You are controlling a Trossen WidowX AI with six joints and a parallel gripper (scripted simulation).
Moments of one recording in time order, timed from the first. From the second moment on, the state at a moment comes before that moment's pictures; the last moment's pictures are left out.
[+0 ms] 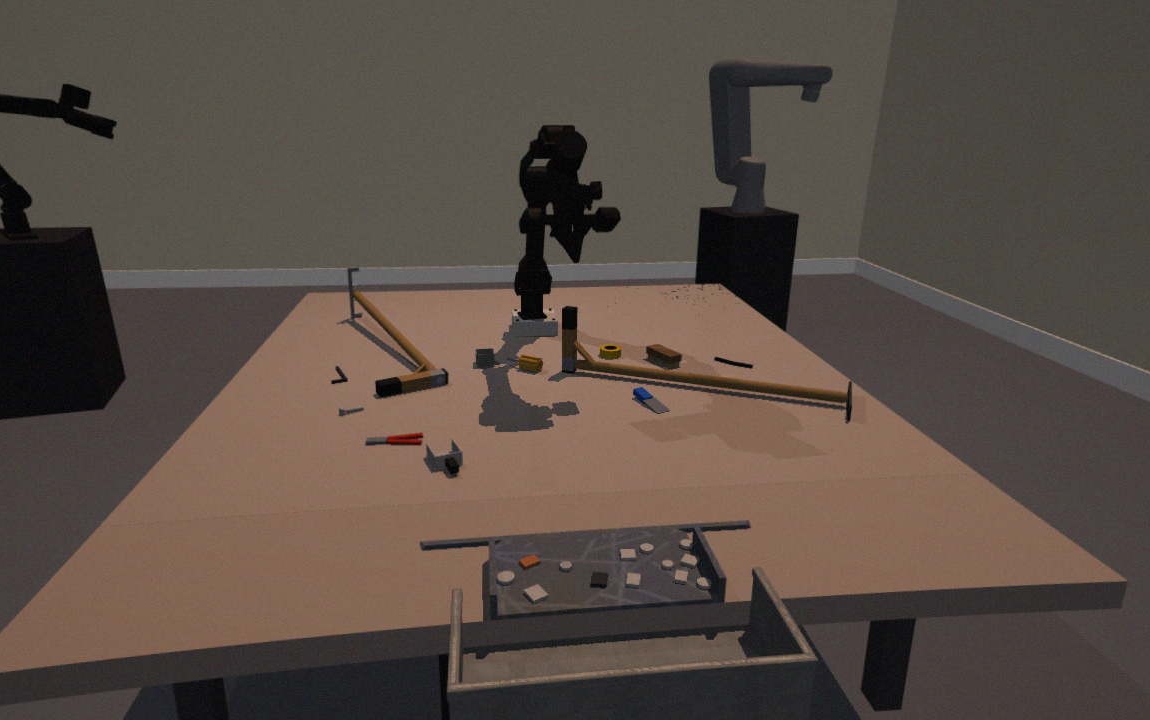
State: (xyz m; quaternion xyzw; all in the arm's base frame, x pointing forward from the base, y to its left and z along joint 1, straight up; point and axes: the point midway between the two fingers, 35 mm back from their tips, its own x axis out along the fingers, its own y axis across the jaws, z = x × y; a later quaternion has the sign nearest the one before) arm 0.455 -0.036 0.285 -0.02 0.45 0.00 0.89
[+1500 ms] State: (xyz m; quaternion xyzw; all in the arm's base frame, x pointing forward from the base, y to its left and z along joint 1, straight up) arm 0.406 -0.128 0.236 -0.03 0.57 -0.03 0.82
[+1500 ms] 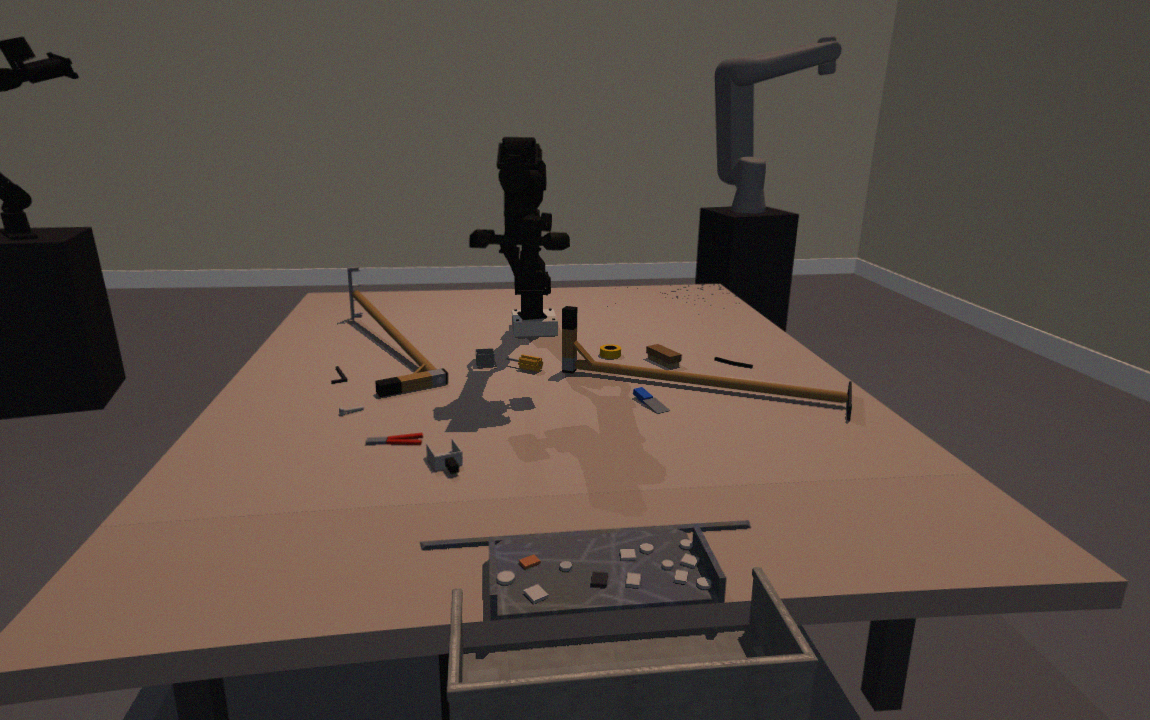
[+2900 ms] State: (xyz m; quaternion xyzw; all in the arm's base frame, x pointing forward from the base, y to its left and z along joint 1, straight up) arm 0.340 -0.193 0.202 -0.01 0.67 -0.02 0.74
